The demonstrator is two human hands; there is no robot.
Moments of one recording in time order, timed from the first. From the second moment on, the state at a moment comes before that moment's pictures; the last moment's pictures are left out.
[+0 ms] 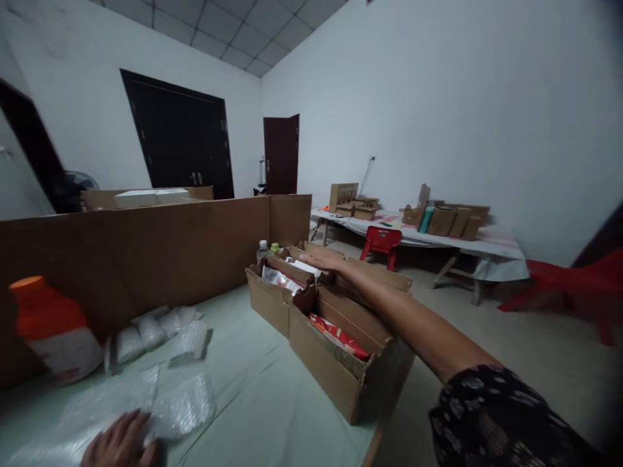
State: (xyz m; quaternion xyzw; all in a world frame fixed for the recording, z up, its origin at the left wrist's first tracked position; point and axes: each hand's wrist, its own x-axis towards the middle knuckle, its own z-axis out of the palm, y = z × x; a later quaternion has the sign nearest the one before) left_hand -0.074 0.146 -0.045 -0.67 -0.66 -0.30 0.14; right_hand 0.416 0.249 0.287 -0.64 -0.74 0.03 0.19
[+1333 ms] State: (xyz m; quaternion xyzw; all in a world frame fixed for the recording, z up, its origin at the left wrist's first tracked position) left_hand -0.133 0.082 -0.018 -0.47 -0.77 -0.43 0.00; right_hand 0.073 0.262 -0.009 -0.50 -0.60 0.41 0.47
